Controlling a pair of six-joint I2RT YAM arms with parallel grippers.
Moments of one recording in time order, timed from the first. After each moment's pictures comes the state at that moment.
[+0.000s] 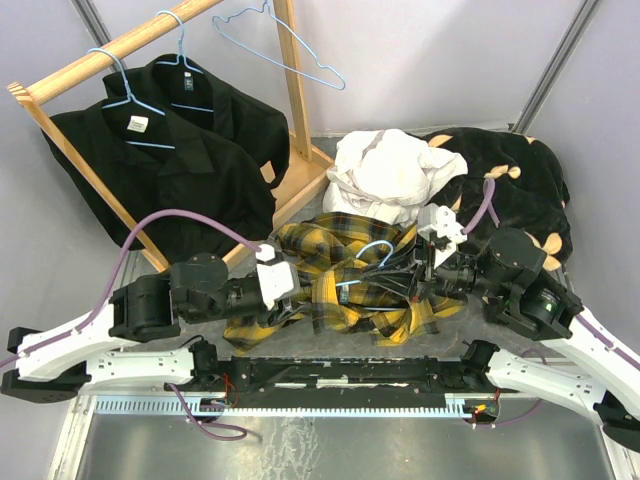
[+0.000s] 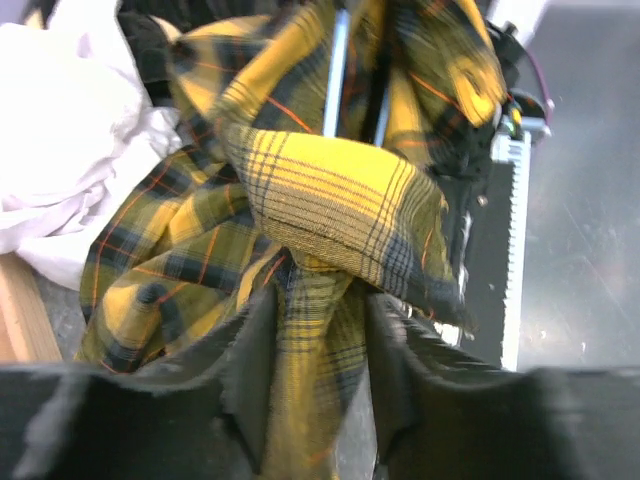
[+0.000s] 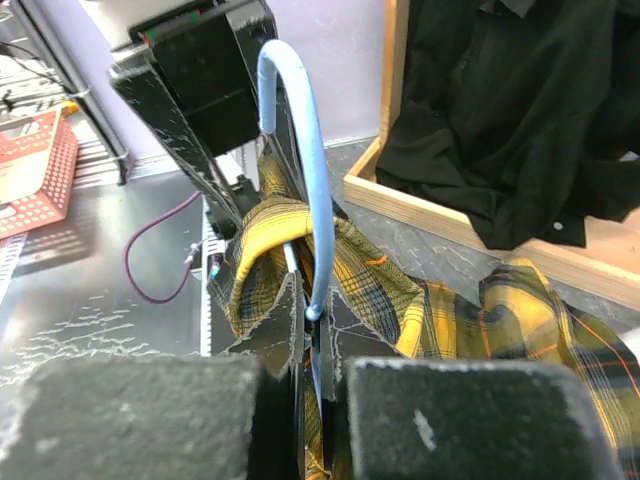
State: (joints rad) left arm -1.31 0.77 1.15 -0.68 0.00 0.15; right arm 0.93 0.74 1.06 -0.28 -0.46 0.11
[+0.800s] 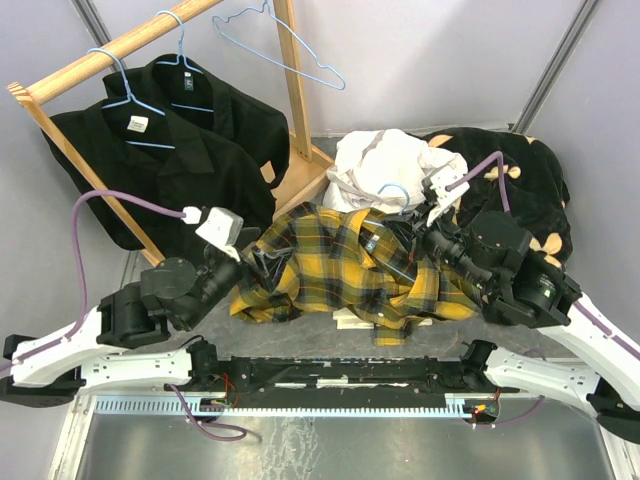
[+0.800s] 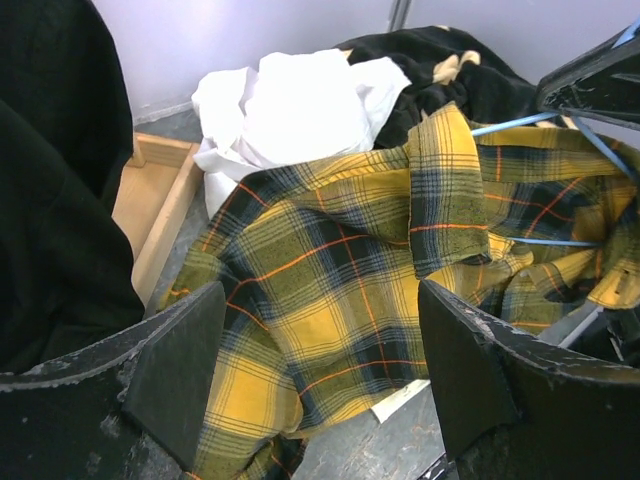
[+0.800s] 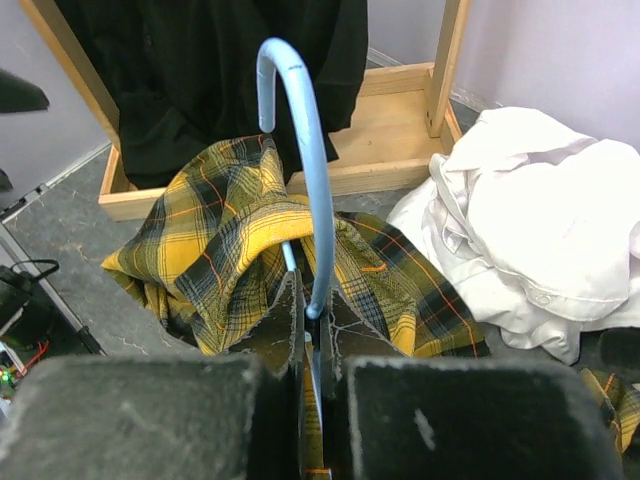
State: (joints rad) left arm -1.31 0.66 1.07 -0.48 -0.67 -0.18; right arm 0.93 0.83 1.18 -0.46 0.21 0.08
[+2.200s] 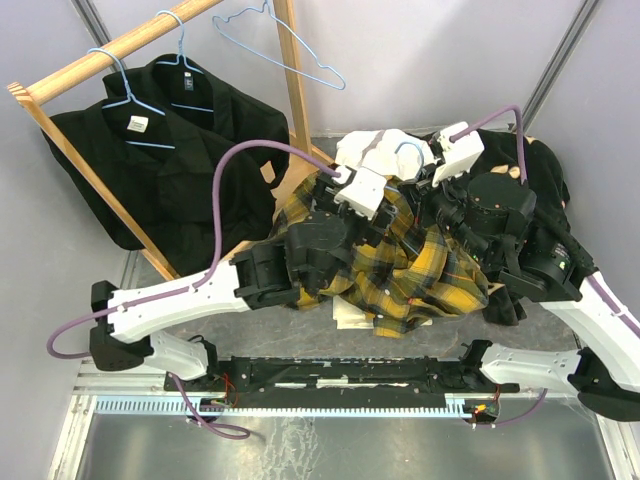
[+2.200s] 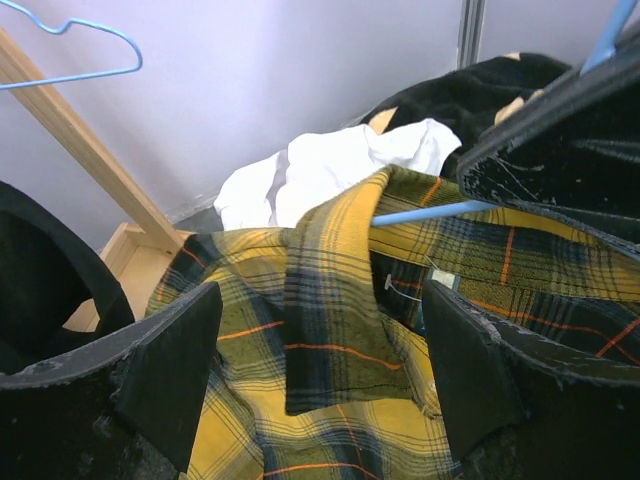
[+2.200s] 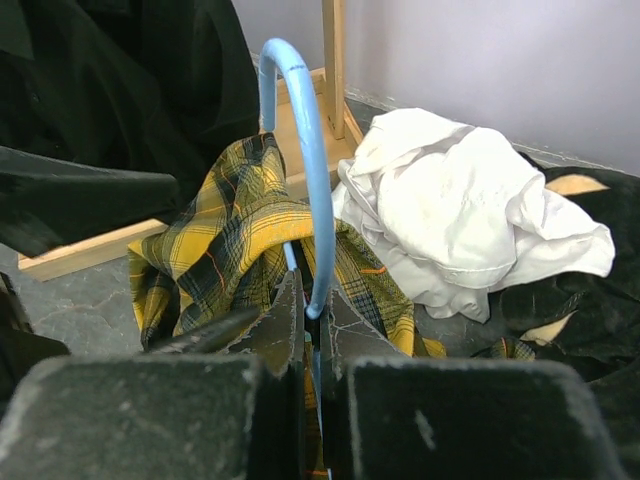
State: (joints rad) left arm -1.31 1.36 1.47 -0.15 -0.85 0.10; right arm 0.93 1.06 1.59 -0.72 0.47 0.13
